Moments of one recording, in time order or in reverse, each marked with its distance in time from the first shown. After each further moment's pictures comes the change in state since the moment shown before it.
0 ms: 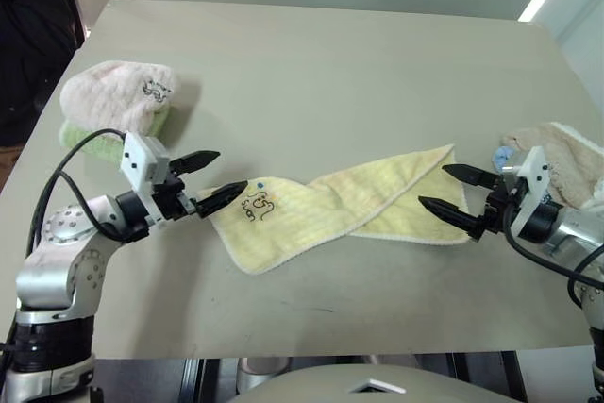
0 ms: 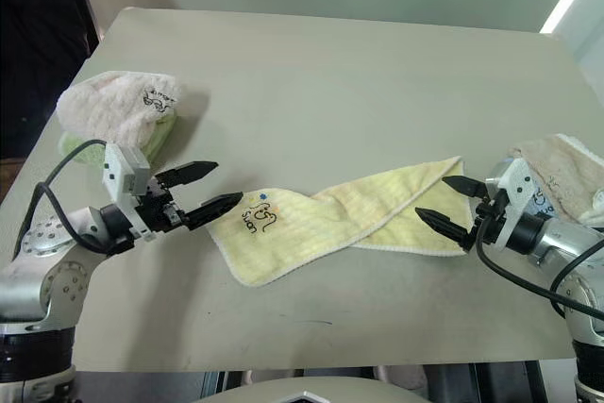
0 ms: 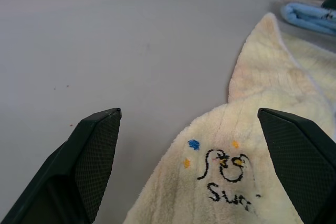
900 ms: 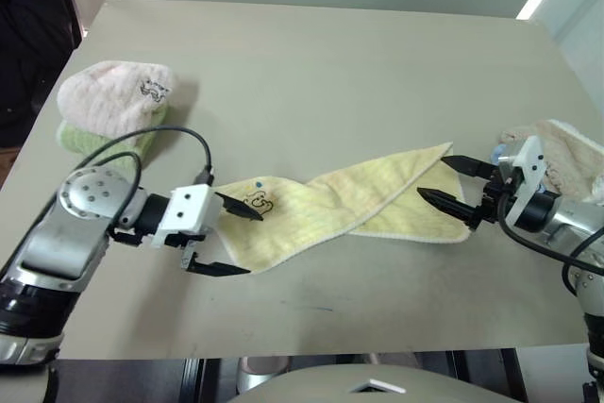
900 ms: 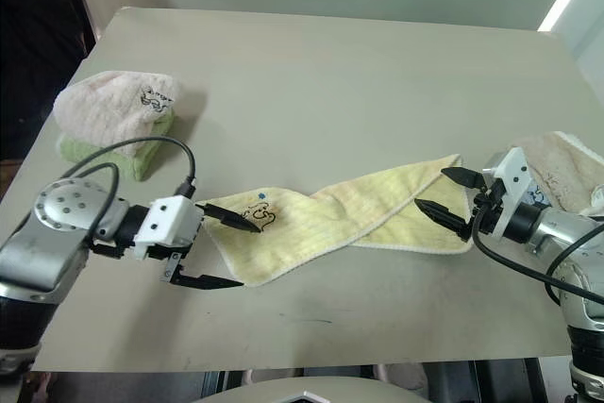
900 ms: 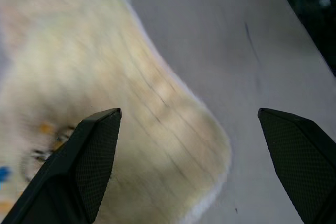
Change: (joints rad) left arm -0.190 0.288 -0.407 0.094 0.269 -0.390 -0.629; right arm -0.055 -0.001 0.034 0.043 -0.029 -0.008 -0.002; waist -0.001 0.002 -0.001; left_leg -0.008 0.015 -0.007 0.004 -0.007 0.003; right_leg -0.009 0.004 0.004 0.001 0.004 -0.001
